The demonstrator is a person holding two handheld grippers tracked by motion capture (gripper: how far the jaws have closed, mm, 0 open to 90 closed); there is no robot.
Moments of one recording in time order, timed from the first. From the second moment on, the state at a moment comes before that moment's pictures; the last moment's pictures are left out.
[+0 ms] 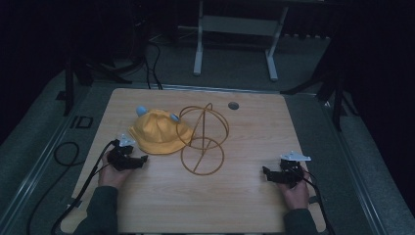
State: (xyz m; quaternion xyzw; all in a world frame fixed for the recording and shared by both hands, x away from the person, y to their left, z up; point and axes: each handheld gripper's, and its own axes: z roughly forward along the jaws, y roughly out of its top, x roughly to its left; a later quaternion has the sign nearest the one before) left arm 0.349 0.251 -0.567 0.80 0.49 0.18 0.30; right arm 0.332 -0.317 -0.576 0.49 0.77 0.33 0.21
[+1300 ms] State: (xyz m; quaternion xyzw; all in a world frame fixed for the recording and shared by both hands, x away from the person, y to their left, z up) left arm 0.360 0.267 -0.508 0.84 0.46 0.16 0.24; right arm 0.333 -0.317 -0.576 0.50 0.77 0.33 0.21
